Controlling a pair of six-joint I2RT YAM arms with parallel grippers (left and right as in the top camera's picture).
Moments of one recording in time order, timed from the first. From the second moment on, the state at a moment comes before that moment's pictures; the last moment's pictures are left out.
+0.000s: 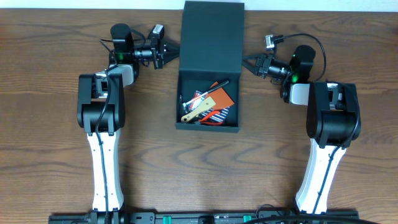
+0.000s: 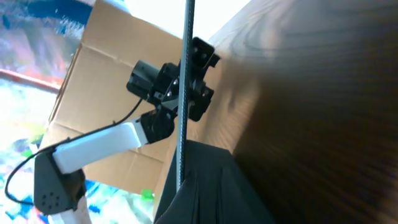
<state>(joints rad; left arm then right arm) -0.02 2.60 1.71 0.79 1.49 -1.61 -0.05 2.33 1.22 0.97 -1.28 1.09</state>
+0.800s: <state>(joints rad) -0.04 2.60 1.71 1.16 1.49 -1.90 -0.05 2.33 1.22 0.99 -1.32 1.10</state>
